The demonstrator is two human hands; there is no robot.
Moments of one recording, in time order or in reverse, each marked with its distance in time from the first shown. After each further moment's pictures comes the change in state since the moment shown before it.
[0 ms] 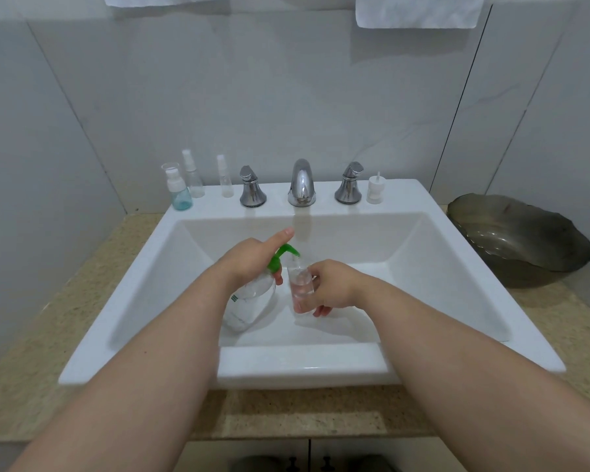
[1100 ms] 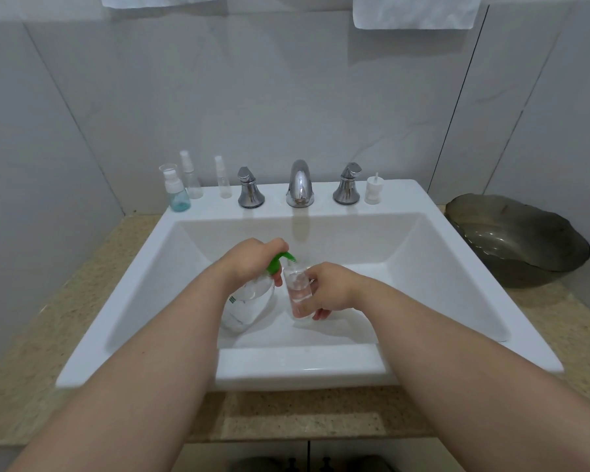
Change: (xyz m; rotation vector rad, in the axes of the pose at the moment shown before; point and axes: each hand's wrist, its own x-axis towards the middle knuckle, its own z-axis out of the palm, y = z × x) left_hand -0.004 0.009 -0.001 -0.016 -0.054 -0.003; right_hand 0.001 0.000 0.001 -0.008 -0.030 0.008
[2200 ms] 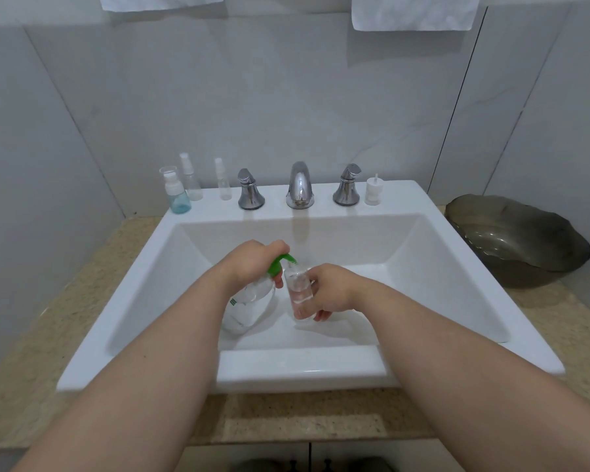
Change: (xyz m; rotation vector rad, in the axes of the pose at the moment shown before) left_hand -0.003 0.002 0.001 0.031 0.015 0.011; right_hand 0.000 0.000 0.000 0.013 -0.001 0.002
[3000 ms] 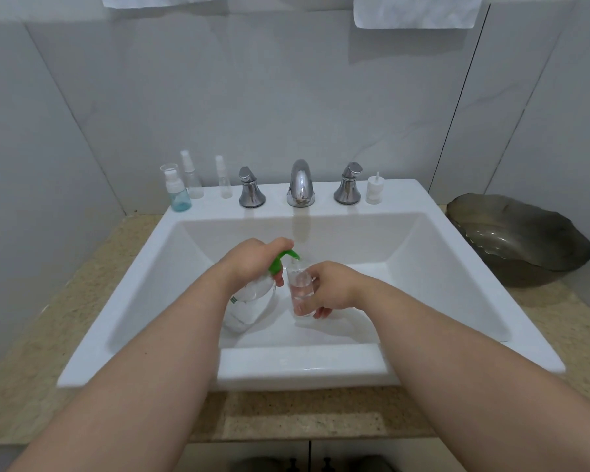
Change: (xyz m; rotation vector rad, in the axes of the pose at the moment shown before) left_hand 0.001 -0.002 0.001 0.007 0.025 -0.029; right_hand 0.003 0.003 -0.001 0.000 0.022 0.009
